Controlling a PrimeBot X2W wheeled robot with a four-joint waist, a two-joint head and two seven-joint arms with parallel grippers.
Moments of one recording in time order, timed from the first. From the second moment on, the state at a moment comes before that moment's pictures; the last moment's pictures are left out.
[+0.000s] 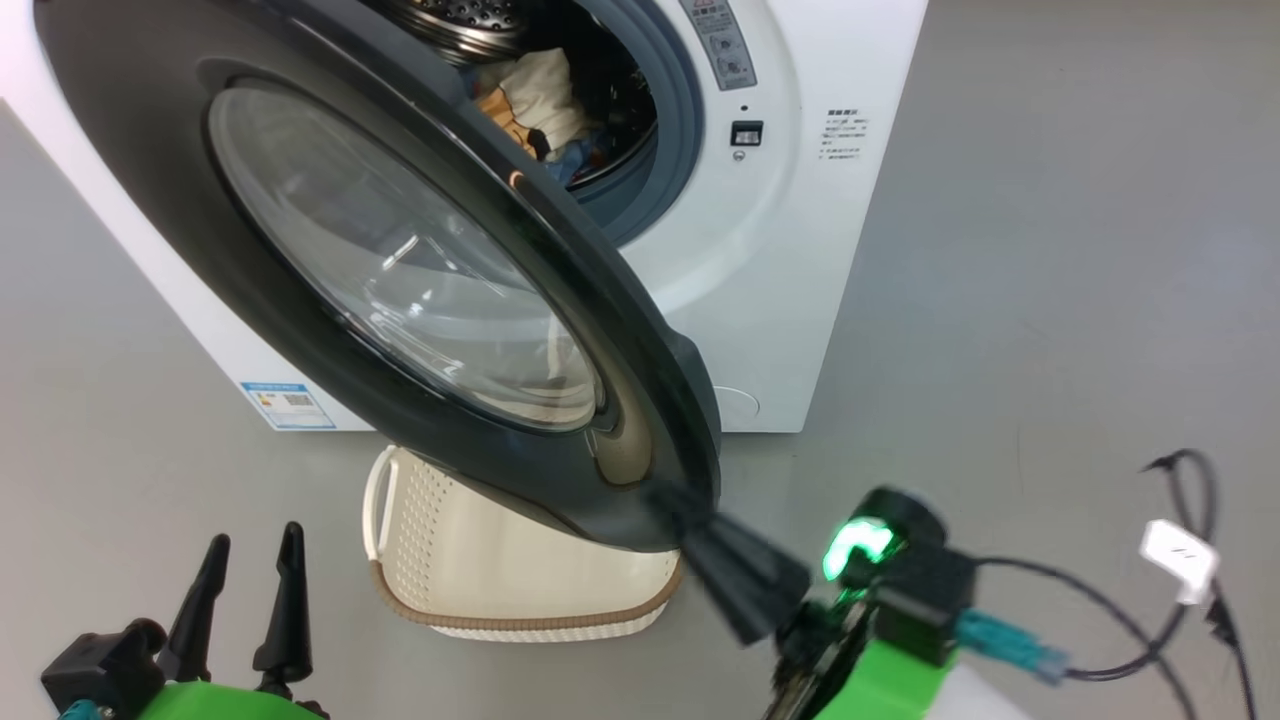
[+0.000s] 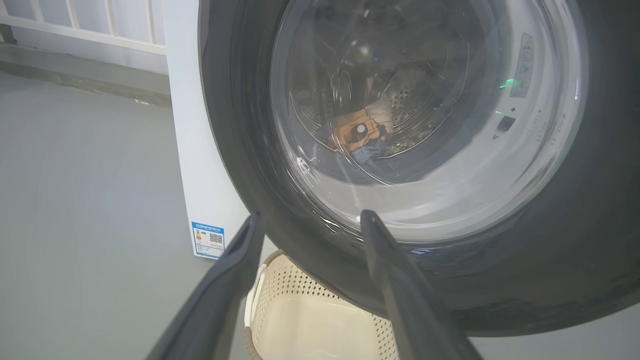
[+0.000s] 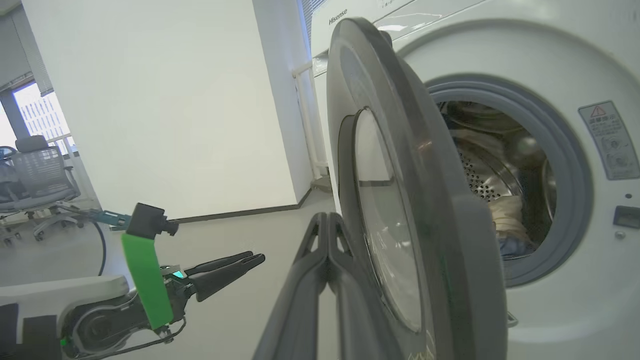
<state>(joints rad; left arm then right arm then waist) -0.04 0.17 -0.06 0.19 -0.49 -0.13 -0.26 -0.27 -0.20 0.65 -0.06 0.46 0.13 -0.26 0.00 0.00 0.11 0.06</state>
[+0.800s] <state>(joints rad) -0.04 0.16 -0.08 0.19 -0.49 -0.13 -0.26 -0.29 -0.19 0.63 0.20 0.53 0.13 -0.26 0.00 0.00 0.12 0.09</state>
